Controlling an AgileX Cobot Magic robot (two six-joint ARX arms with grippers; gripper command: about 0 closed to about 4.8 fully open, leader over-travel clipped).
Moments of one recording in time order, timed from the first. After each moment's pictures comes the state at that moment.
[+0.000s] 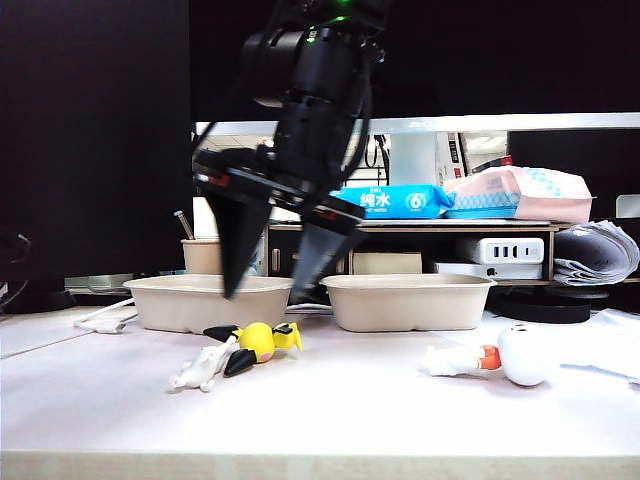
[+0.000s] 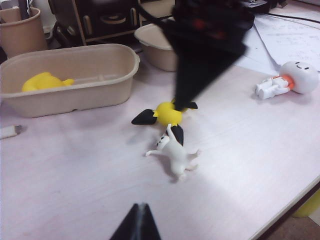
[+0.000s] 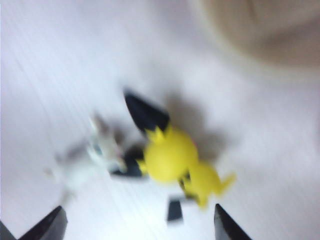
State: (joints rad) left arm -0.64 0.19 0.01 -0.07 -0.02 0.03; right arm 0.75 2.05 1.72 -0.95 -0.20 -0.05
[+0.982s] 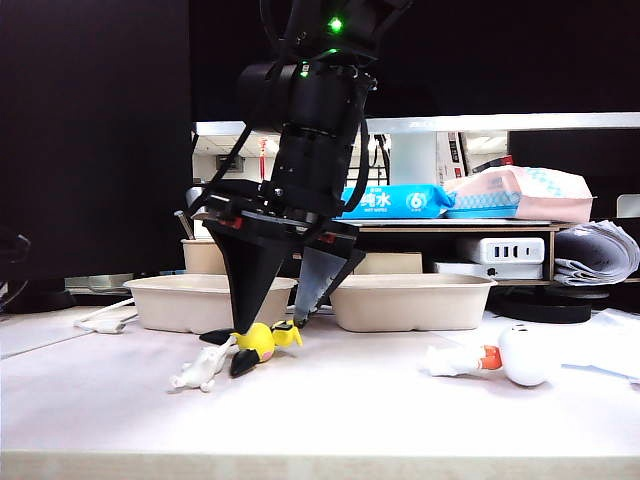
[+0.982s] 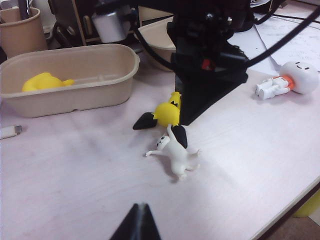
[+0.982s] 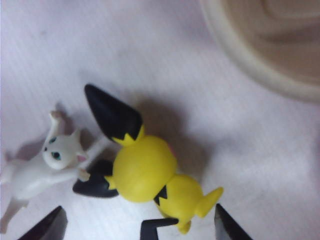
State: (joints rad) left arm -0.64 0.19 0.01 -0.07 -0.02 0.03; right arm 0.75 2.10 1.72 -0.92 -0.16 -0.18
